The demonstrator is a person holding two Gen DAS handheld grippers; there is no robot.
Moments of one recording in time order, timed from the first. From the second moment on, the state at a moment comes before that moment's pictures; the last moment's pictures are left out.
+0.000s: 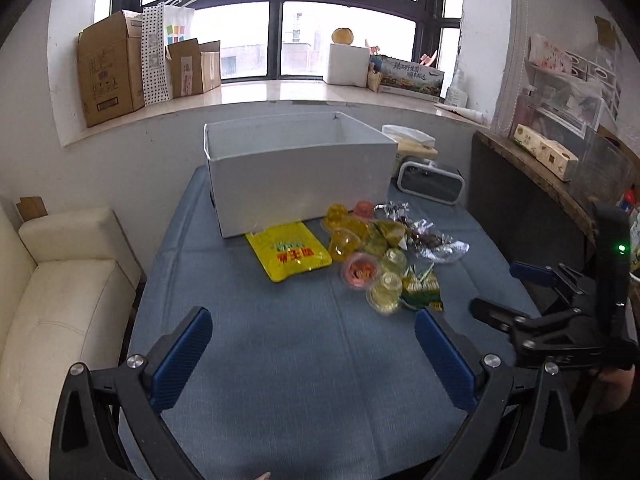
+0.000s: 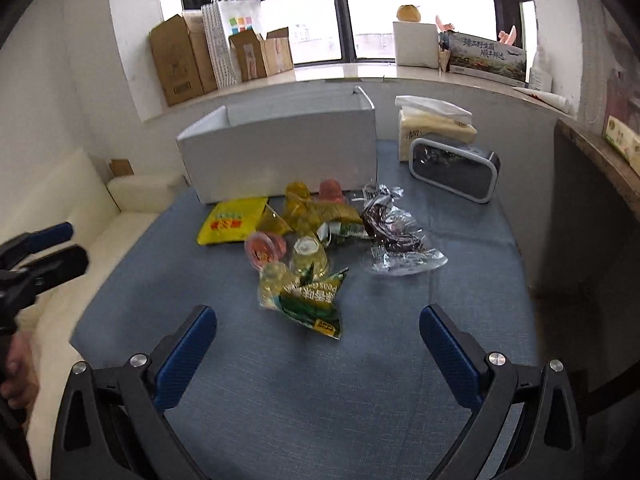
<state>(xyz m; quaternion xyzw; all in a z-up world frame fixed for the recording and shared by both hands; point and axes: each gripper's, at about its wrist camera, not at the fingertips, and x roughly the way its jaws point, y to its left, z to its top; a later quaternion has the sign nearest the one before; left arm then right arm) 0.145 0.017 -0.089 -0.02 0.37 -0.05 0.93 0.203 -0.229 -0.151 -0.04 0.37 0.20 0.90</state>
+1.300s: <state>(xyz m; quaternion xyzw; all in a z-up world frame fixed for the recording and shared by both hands) 0.177 -0.011 -0.136 -0.01 0.41 -0.09 0.91 0.240 -0.213 -0.190 -0.06 0.41 0.27 0.87</state>
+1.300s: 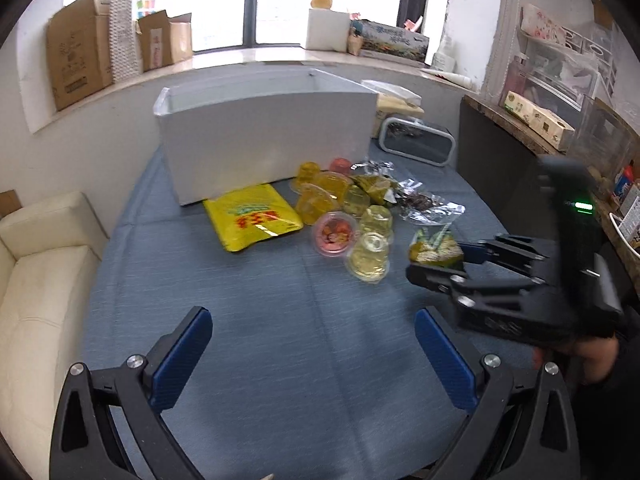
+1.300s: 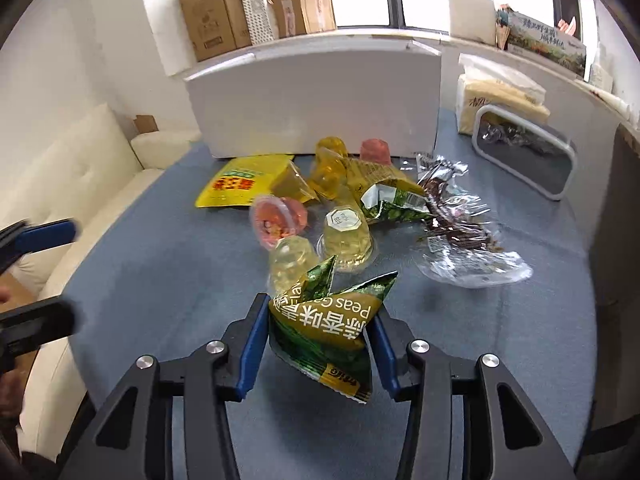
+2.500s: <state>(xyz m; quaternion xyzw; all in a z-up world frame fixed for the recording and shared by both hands) 0.217 -0.059 -0.152 -0.01 0.39 -0.08 0.92 0.175 -0.300 -0.149 0.02 0.37 0.26 0.89</state>
